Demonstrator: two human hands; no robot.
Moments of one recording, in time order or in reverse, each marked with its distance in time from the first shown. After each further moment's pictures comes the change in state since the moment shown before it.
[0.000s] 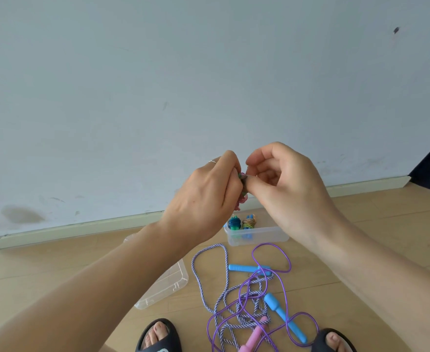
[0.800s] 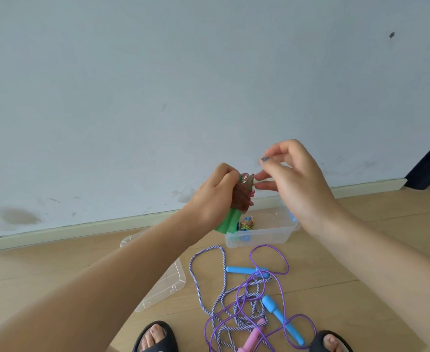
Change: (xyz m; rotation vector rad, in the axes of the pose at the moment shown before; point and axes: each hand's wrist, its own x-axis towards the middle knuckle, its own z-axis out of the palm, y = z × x) left_hand 0.017 -0.012 0.030 -0.659 -0.096 -0.651; right_hand 0.023 0.030 -0.008 0.173 0.099 0.168
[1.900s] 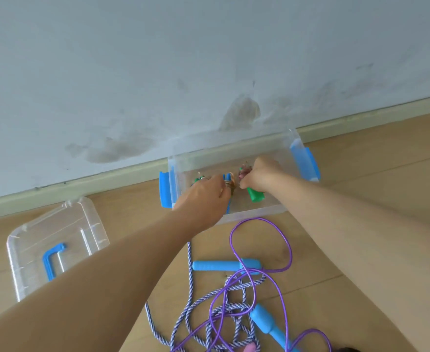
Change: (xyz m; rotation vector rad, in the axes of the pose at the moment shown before) left_hand 0.251 -0.299 0.069 0.945 -0.213 -0.147; right_hand 0.212 0.396 0.030 -0.928 -0.360 0.692
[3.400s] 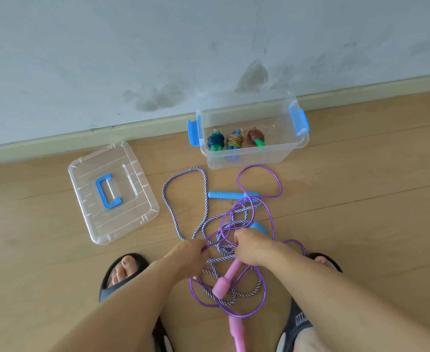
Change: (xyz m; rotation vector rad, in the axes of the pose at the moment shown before) left_hand -0.240 -0.079 0.080 -0.040 -0.467 -0.197; right_hand -0.241 0.069 0.142 -0.299 -0.439 -0.156
